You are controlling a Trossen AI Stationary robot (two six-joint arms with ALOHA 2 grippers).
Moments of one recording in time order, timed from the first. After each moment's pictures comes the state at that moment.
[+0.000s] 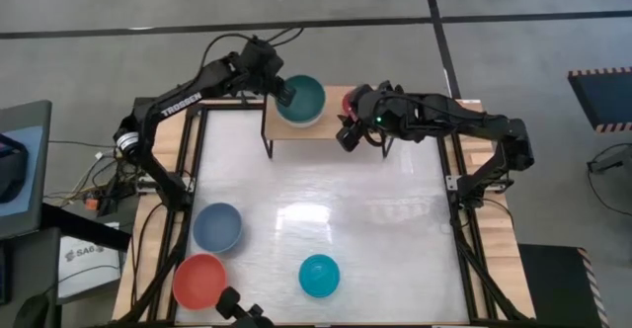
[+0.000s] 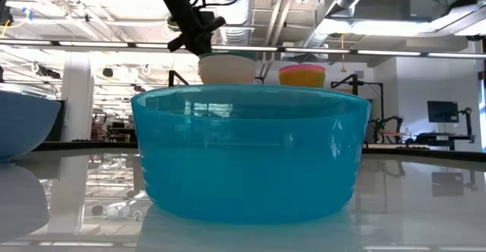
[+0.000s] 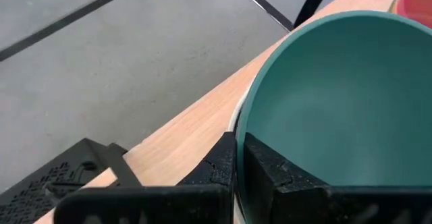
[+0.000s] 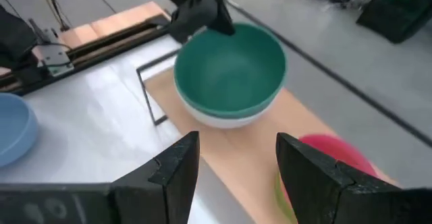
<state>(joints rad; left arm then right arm) 0.68 1.62 1.58 -0.68 -0.11 -0.19 -0.08 1.57 1.85 -0.96 0.54 0.34</state>
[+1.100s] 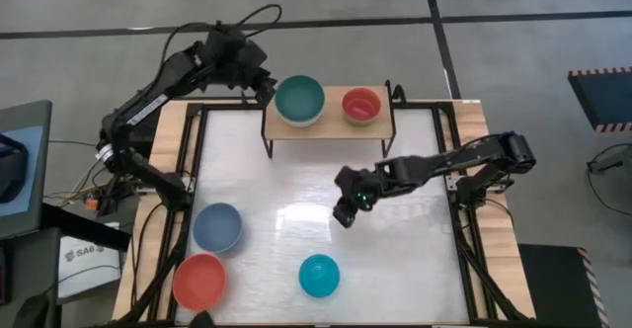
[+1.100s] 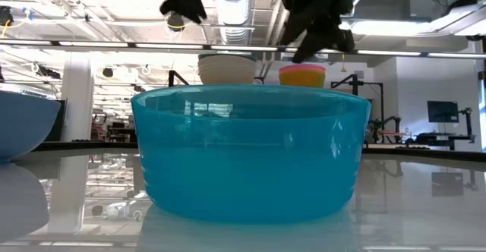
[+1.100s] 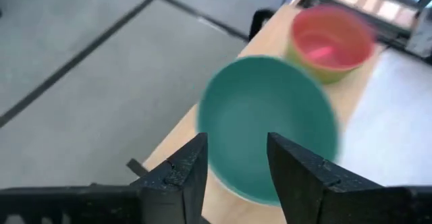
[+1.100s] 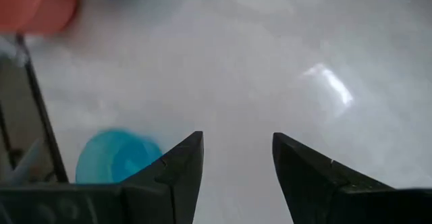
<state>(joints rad) 0.67 1.47 1.74 -0.88 0.01 0.01 0.14 1.58 1.25 -0.59 0.06 0.77</state>
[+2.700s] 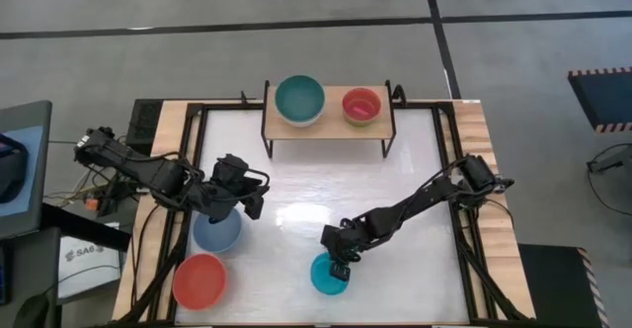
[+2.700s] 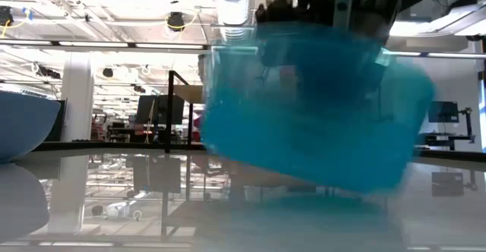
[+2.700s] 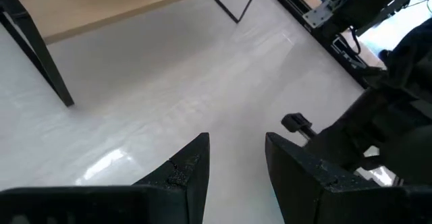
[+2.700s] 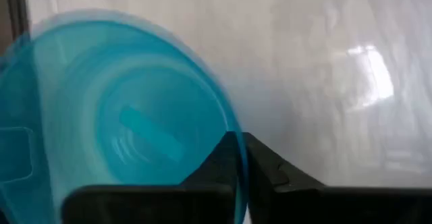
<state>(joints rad) -0.43 1.19 1.22 -0.85 -0.68 -1.13 0.38 1.95 1.20 -0.23 -0.06 0.73</state>
